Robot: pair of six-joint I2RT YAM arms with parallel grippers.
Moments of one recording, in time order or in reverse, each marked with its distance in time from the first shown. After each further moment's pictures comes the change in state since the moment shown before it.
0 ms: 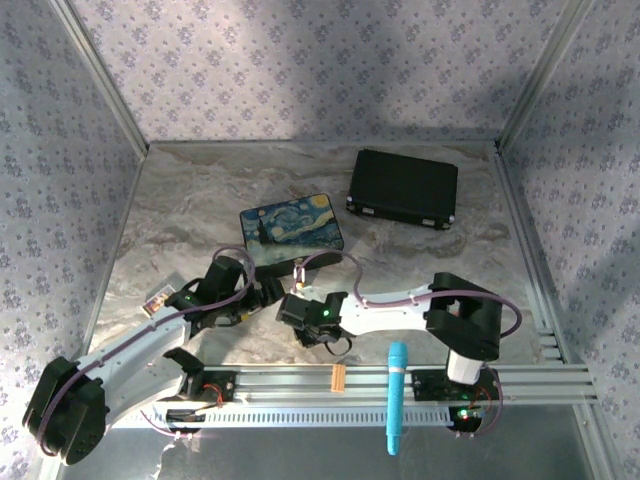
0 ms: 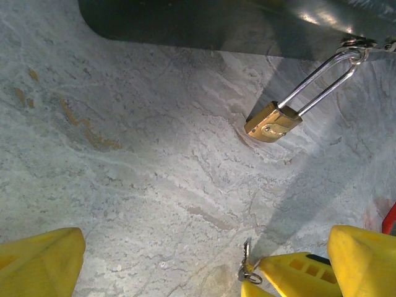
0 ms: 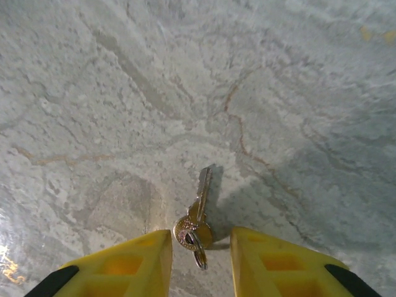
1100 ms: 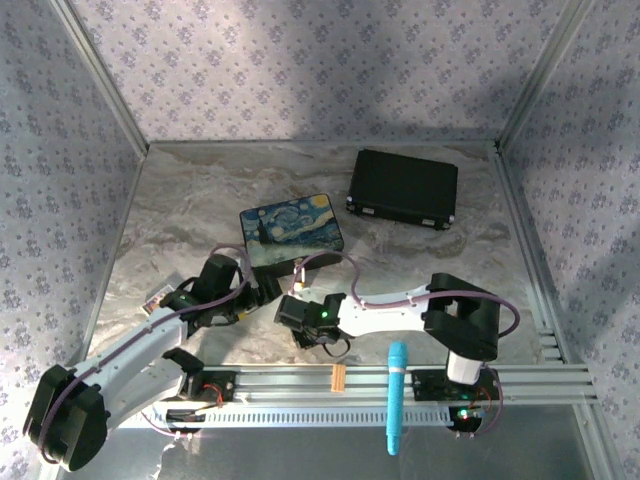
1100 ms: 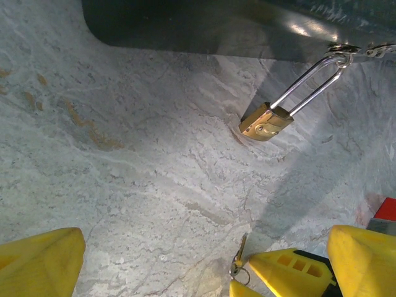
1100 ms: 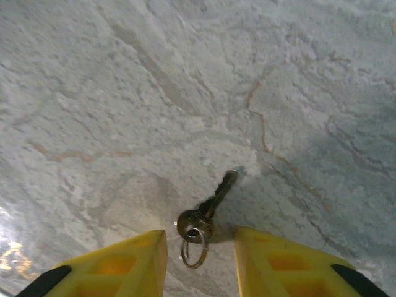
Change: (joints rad) left arm 0.045 -0.030 0.011 -0.038 0.041 0.034; right arm 0.006 0.008 0.009 0.001 -0.005 0.004
